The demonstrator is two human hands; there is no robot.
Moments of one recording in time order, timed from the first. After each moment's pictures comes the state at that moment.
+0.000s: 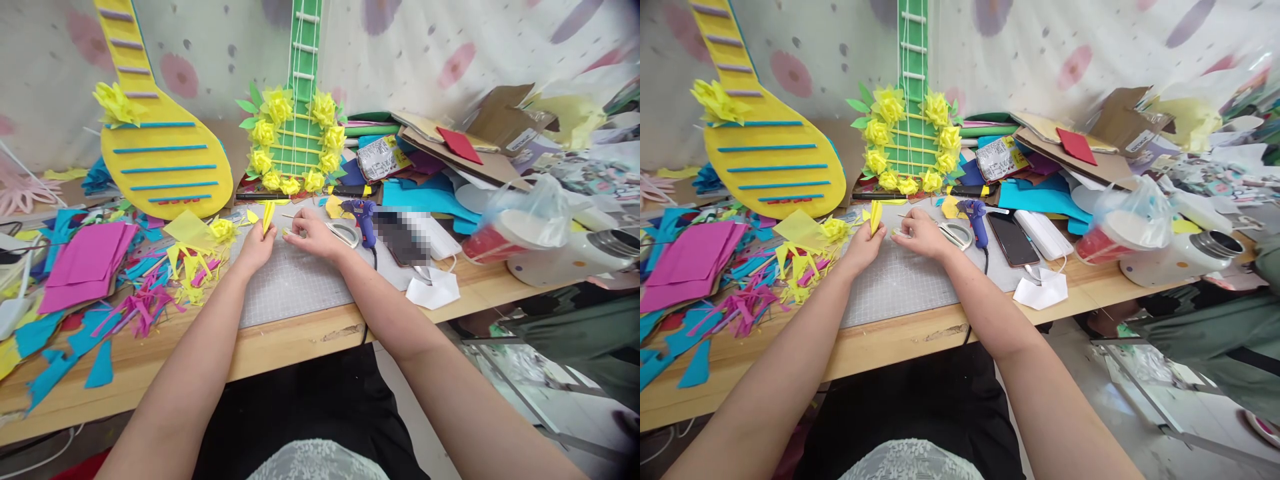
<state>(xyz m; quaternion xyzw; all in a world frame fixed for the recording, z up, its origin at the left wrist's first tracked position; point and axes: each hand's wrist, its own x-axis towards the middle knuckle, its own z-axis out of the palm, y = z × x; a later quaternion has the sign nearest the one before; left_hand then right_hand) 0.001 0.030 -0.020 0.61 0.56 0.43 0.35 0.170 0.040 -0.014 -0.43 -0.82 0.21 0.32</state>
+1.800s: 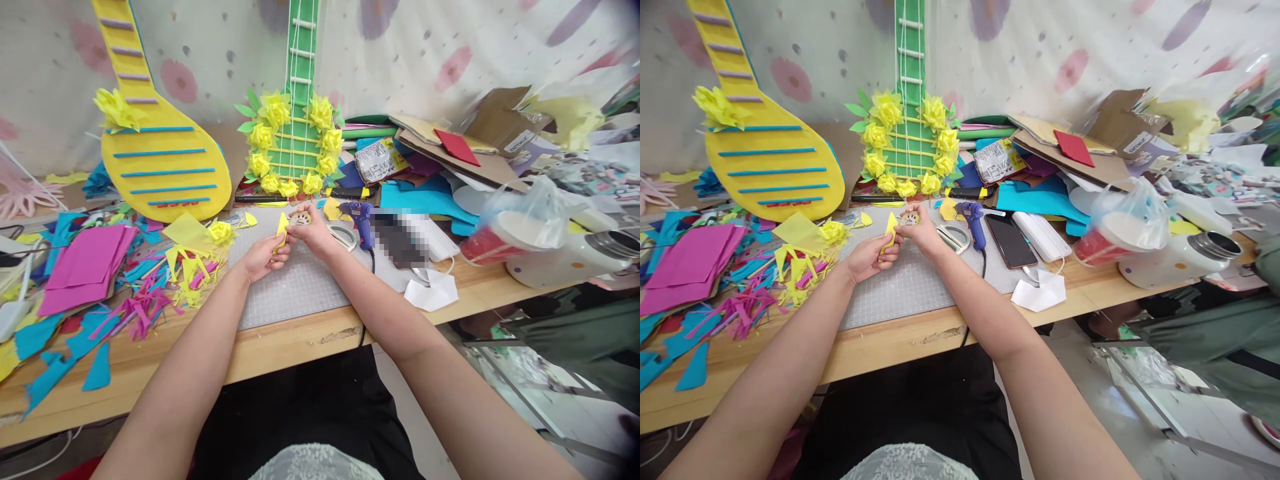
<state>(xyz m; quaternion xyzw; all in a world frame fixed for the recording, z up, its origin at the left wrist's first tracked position) 0.009 0.014 -0.005 0.37 0.37 0.32 0.78 0.153 0.049 -0.026 -0.38 -0.49 0.57 0.54</state>
